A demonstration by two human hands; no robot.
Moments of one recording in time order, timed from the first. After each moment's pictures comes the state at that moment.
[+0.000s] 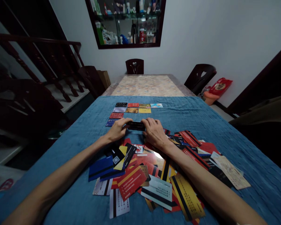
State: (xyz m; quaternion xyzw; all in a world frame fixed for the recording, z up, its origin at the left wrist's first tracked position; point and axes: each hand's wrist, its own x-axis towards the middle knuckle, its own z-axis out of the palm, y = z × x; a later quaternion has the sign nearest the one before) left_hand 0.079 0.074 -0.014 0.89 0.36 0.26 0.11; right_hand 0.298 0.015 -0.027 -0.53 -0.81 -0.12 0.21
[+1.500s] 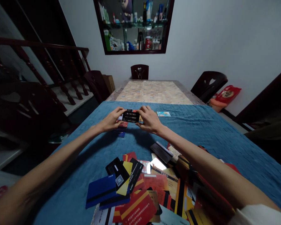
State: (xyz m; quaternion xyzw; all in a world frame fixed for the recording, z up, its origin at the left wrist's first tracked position) left_hand 0.026 0.165 0.022 0.92 0.31 0.25 0.03; right_hand 0.276 0.125 0.019 -0.43 -0.86 -0.11 0.25
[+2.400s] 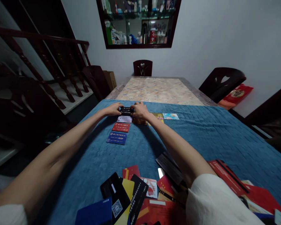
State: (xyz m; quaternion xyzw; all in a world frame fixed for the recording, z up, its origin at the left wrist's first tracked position) left_hand 0.021 0.301 0.013 0.88 0.48 0.01 0.02; right_hand 0.224 0.263 0.000 -0.55 -0.83 0.00 0.09
